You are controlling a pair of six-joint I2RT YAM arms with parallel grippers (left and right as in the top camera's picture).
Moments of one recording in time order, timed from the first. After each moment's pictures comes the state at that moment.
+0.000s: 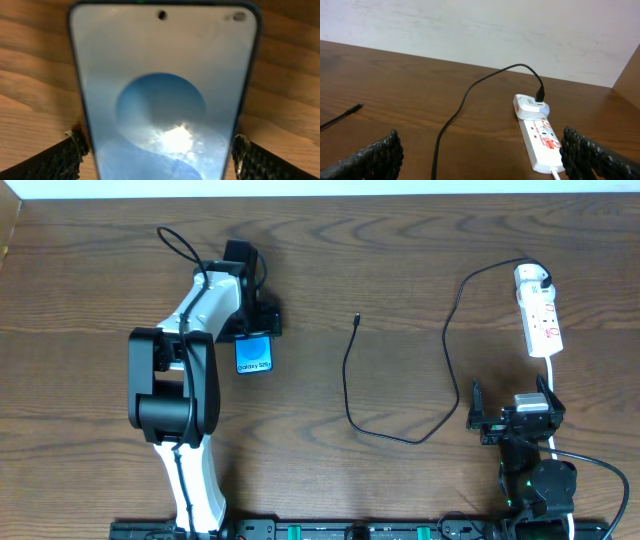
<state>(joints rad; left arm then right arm) -0.12 2.14 1.52 -0.89 0.00 -0.23 0.09 0.01 0.01 -0.06 0.07 -0.14</state>
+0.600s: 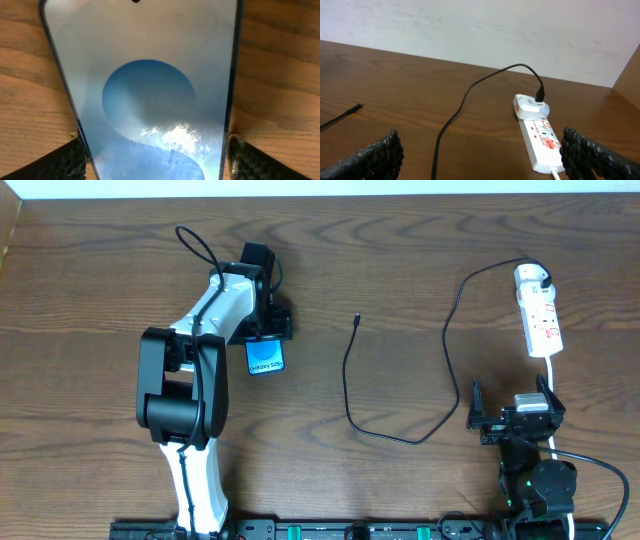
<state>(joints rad) -0.17 2.14 1.51 -0.90 0.01 -0.25 0.09 0.01 0.01 -0.06 0.07 -0.14</state>
